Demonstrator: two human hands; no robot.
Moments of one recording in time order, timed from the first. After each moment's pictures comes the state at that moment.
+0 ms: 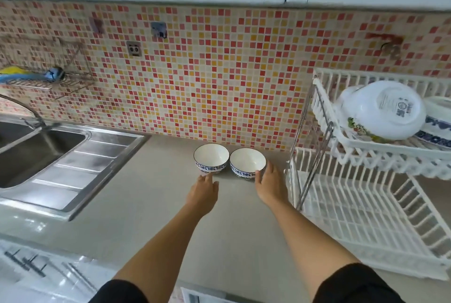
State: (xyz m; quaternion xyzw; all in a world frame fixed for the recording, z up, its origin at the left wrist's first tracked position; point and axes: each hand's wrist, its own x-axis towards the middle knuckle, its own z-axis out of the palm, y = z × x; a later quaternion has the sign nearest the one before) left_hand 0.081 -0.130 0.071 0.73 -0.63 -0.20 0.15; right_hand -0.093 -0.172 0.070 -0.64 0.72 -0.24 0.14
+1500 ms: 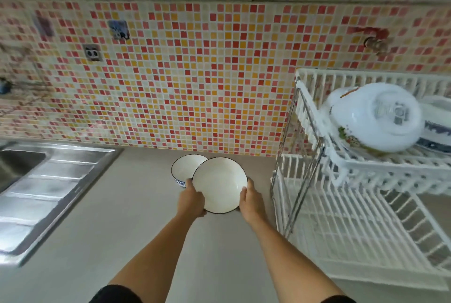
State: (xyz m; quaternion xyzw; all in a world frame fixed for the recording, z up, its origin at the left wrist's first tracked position) left_hand 0.059 -0.208 0.062 0.75 -0.45 -0.38 0.29; right_hand -0.091 -0.207 0.042 -0.59 0.70 -0.31 0.27
